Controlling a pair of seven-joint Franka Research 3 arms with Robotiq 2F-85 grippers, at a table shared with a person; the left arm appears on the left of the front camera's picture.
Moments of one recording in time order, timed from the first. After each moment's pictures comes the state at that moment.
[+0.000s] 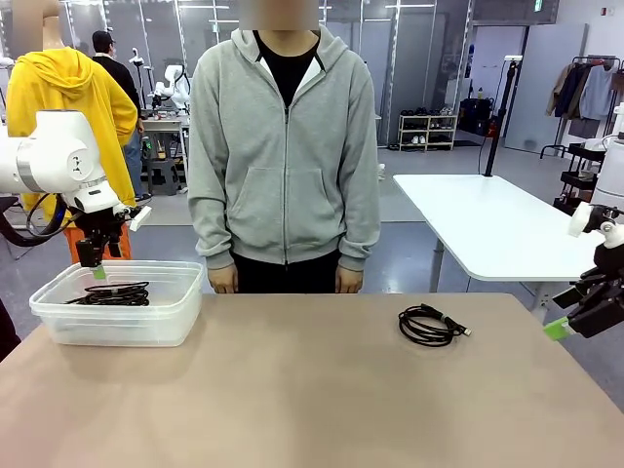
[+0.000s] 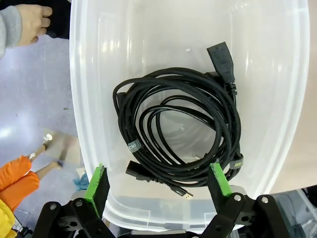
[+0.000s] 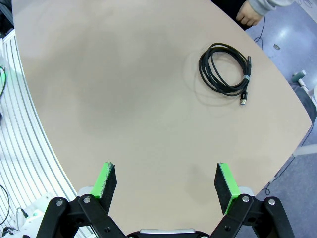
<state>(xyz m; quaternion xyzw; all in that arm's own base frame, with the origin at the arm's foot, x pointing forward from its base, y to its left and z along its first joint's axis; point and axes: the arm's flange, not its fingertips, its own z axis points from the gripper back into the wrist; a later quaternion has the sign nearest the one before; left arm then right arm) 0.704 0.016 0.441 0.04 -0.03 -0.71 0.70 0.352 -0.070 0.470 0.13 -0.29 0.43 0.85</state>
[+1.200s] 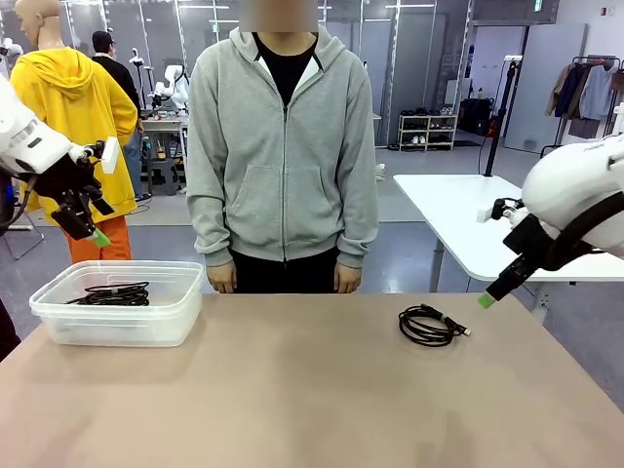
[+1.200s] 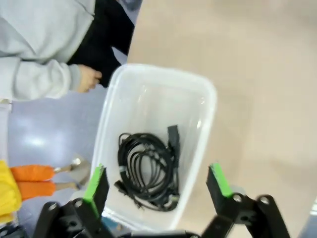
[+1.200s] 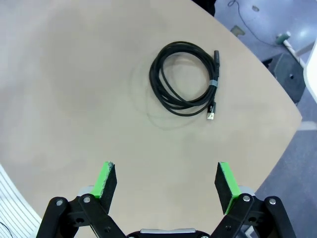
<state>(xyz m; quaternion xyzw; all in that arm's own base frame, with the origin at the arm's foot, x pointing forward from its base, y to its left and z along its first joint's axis) 0.535 -0.018 0.560 0.02 -0.26 -0.63 0.73 0.481 -0.013 0.449 0.07 -0.23 0.35 0.90</state>
